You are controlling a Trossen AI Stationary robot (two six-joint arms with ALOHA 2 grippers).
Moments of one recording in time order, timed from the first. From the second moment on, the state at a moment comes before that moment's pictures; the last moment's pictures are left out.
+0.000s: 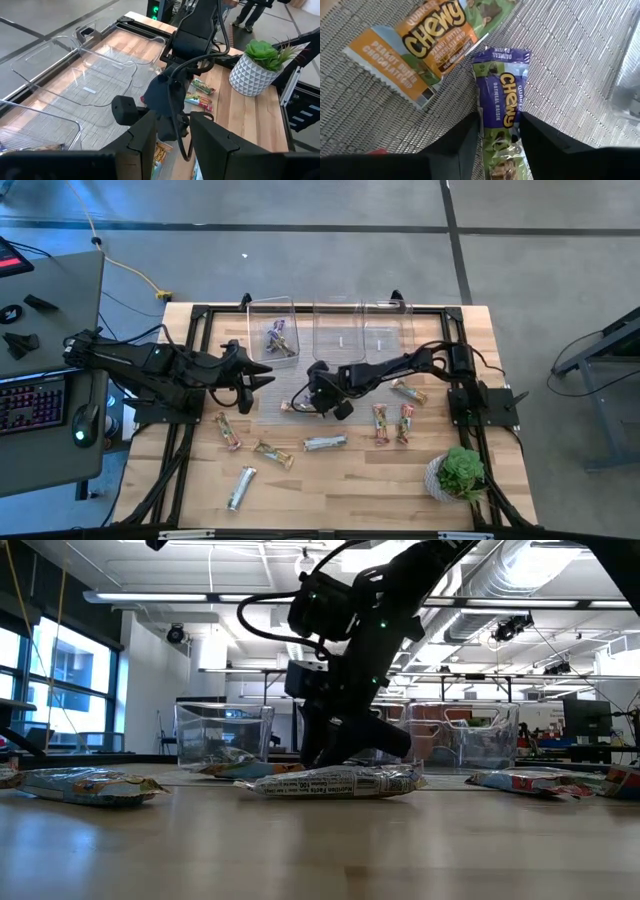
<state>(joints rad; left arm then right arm) -0.26 0.95 1.06 -0.59 -0.47 -0.46 -0.05 2.11 1.35 -0.32 0.16 -0.76</state>
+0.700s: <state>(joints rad) -0.26 0.95 1.06 -0.60 -0.43 -0.45 -0.03 2.11 1.58 -0.41 0.15 -0.63</state>
